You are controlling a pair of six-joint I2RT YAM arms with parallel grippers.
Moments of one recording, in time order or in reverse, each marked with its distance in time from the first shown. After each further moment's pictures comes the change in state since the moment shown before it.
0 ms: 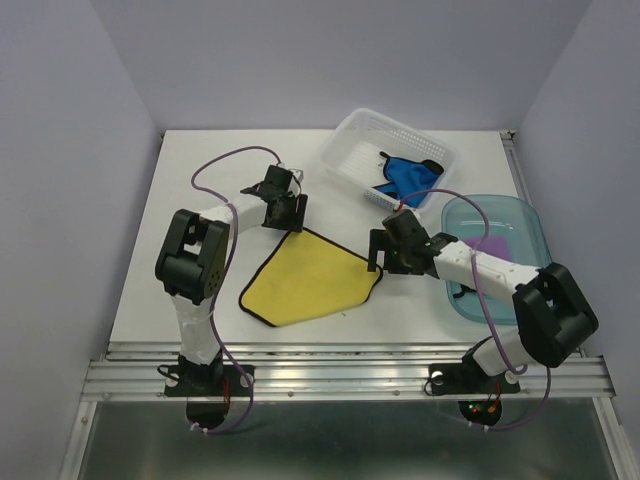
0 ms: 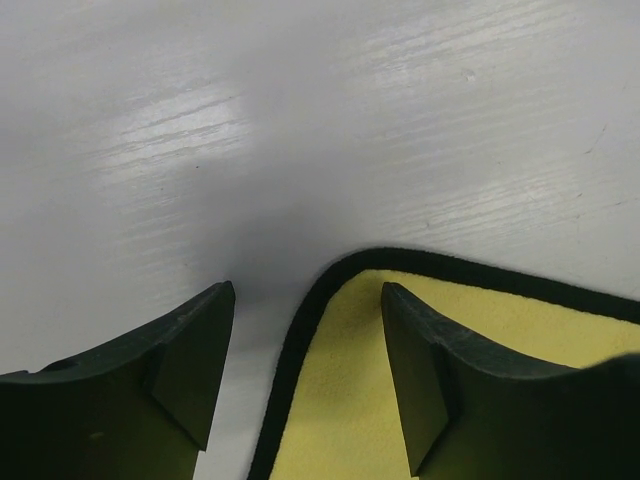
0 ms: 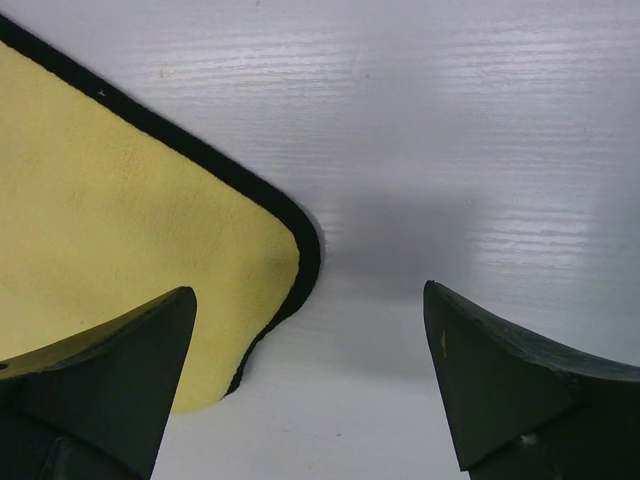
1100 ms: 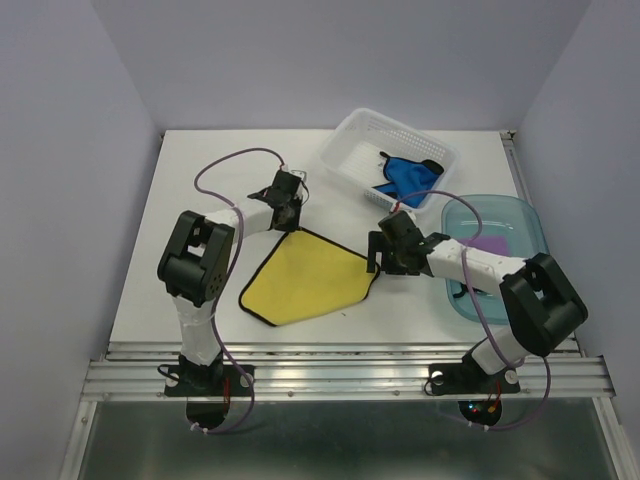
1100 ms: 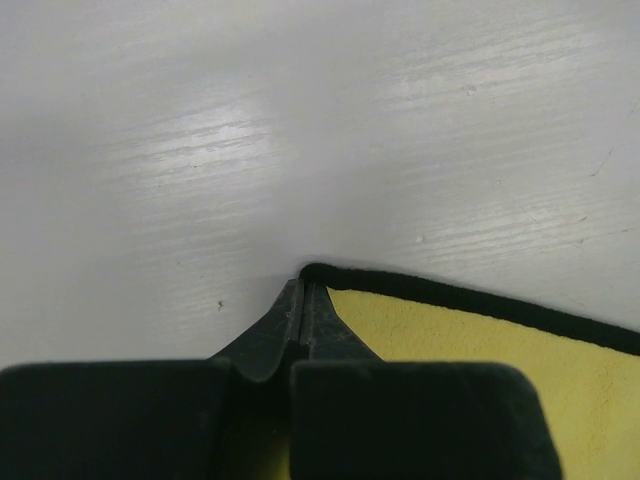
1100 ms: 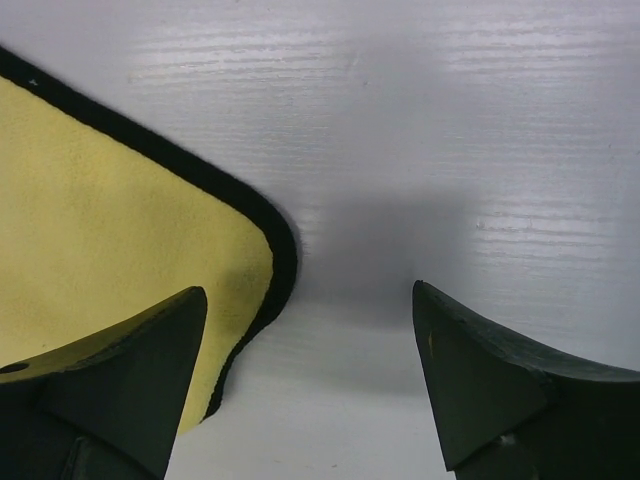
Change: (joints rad) left arm -0.053 0.003 -0.028 0.055 -0.114 -0.042; right arm 0.000 0.064 0.001 0.045 0.005 -0.009
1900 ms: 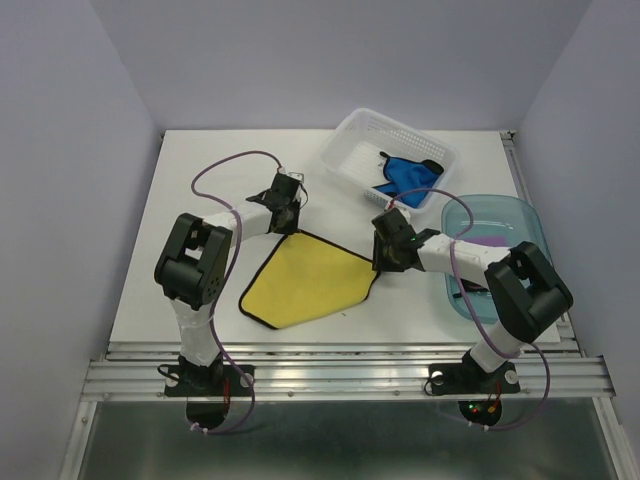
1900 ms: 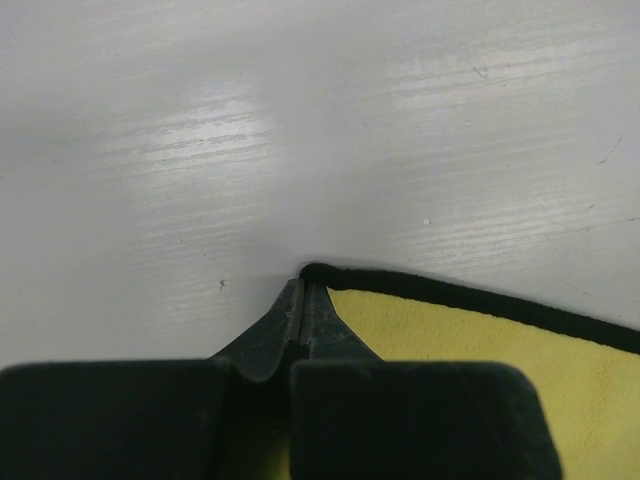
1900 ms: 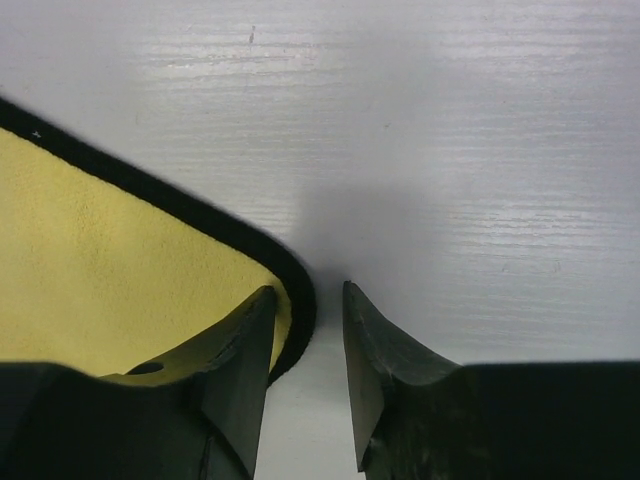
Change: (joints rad) left arm 0.000 -0.035 -0.048 0.017 -0.014 -0.033; right arm 0.002 0.106 0.050 0.029 0.013 0.014
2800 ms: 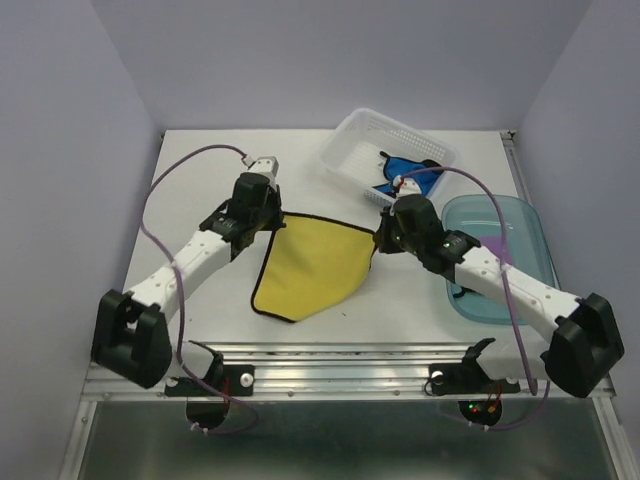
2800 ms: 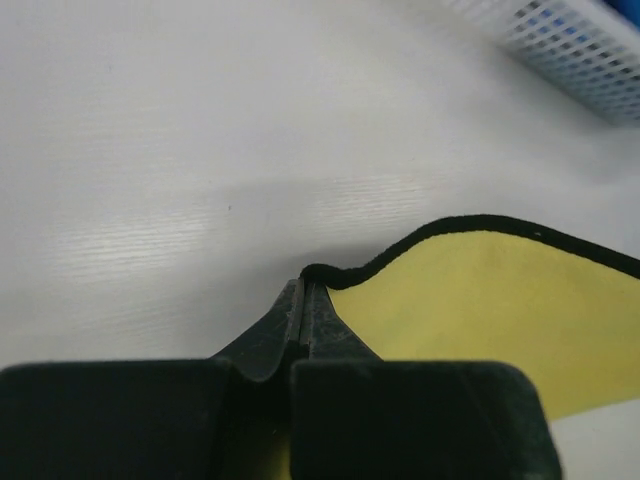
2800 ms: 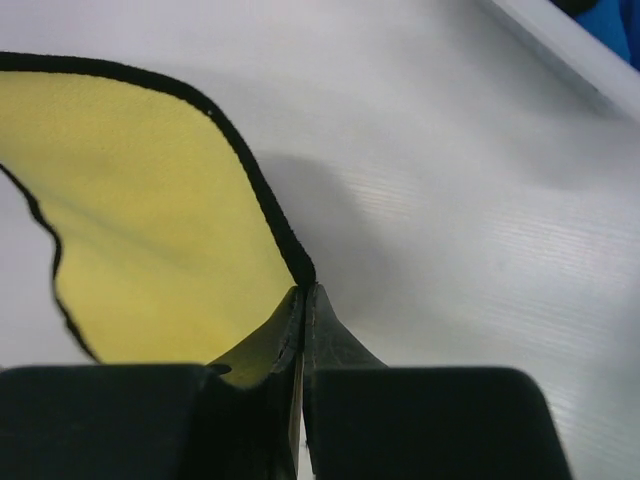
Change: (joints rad) left arm -0.002 -0.496 -0.192 -0.011 0.024 -0.101; right arm 0.042 -0.321 0.026 0.019 -0.018 -0.148
